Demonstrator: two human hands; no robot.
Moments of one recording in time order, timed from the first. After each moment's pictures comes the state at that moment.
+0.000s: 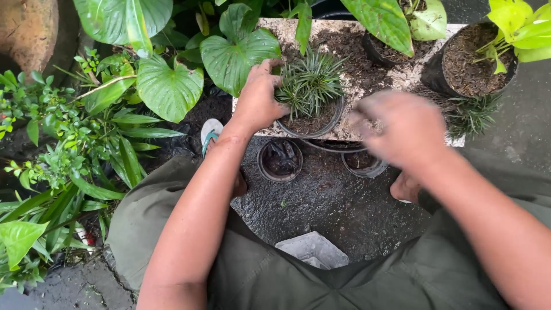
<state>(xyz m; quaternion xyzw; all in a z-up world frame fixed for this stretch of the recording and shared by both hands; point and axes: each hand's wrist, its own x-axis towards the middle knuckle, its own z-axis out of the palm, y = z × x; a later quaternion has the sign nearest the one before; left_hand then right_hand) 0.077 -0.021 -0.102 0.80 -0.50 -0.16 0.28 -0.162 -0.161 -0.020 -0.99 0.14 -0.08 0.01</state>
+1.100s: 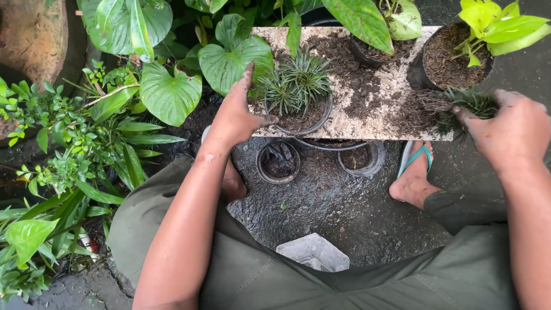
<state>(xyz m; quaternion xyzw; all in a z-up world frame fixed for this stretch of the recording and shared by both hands) 0.066 0.024 -0.068 0.82 -0.38 -0.25 0.33 -0.318 -0.263 -0.067 -0.89 0.44 -0.02 -0.08</state>
